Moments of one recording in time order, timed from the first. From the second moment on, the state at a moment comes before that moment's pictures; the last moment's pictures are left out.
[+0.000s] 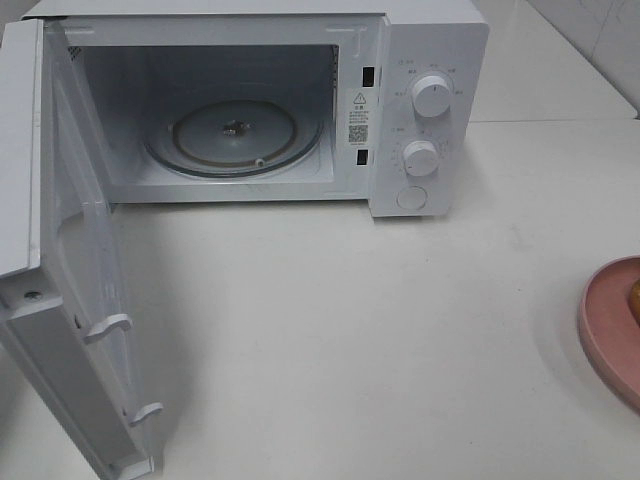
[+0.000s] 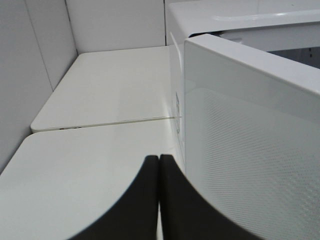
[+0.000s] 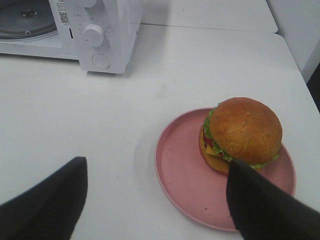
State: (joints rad) left arm 0.05 0.94 -0.18 0.26 -0.54 -0.12; right arm 0.03 0.00 -0.50 0.03 1.00 -0.03
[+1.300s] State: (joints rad) left arm -0.30 1.43 -0.31 0.43 -0.74 -0.24; right arm 0.03 0.00 -0.50 0.03 1.00 -0.03
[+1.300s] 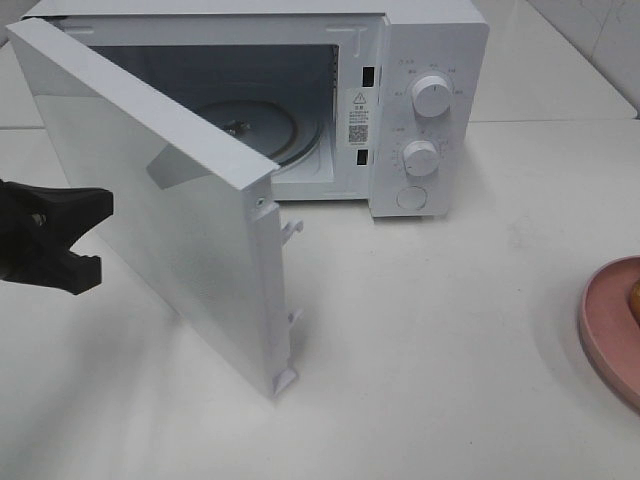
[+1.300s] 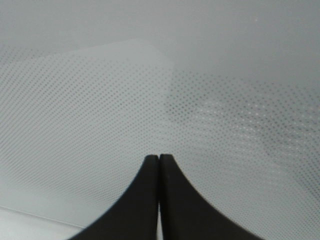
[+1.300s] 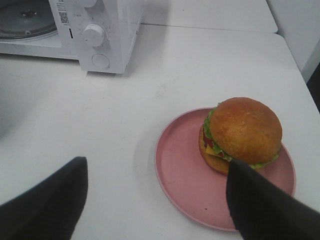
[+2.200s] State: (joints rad) left arm -0.69 1.73 -0.63 -0.12 -0.74 -0.05; right arm 0.03 0.00 -0.50 0.03 1.00 -0.03
